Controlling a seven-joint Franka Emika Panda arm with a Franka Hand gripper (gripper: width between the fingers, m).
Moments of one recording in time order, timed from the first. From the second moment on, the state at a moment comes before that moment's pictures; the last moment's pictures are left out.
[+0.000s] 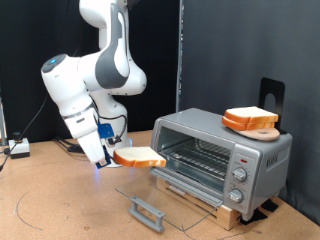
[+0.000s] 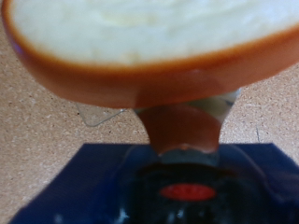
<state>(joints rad) -0.43 -0.12 -0.04 -2.58 0.43 2.24 -1.43</state>
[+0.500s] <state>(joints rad) -0.36 -0.11 0.05 -2.58 0.52 2.30 -1.44</state>
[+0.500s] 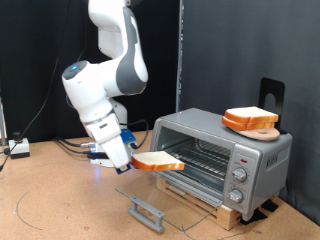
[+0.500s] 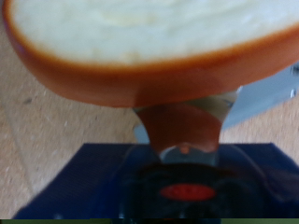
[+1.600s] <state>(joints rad) -0.28 -0.18 0.20 -2.72 0.57 2.50 -1.42</state>
